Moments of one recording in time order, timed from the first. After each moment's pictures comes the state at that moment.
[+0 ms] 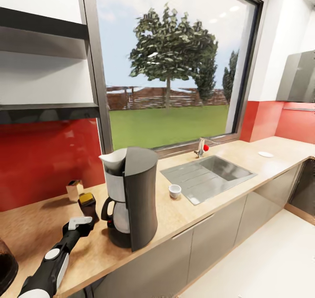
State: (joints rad) left arm -0.48 0.05 0.50 -0.67 -0.30 -0.19 -0.27; right arm -0.05 -0.02 0.00 -0.16 0.01 -0.06 0.00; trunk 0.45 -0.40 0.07
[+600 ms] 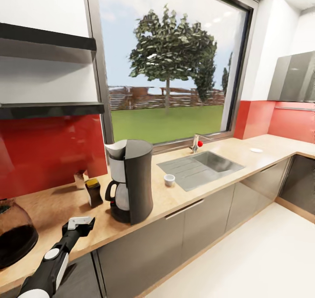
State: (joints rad) left arm -0.48 0.06 0.50 -0.67 -0.30 -0.19 -0.27; right arm -0.05 -0.02 0.00 -0.16 0.01 -0.06 0.00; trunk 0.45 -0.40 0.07
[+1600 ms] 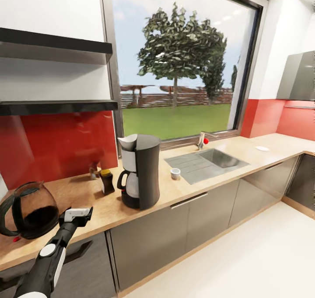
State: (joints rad) left arm -0.45 0.04 0.49 -0.85 -0.29 -0.23 -0.29; right arm -0.05 -0.01 0.00 -0.17 0.00 -0.07 0.00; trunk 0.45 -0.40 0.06
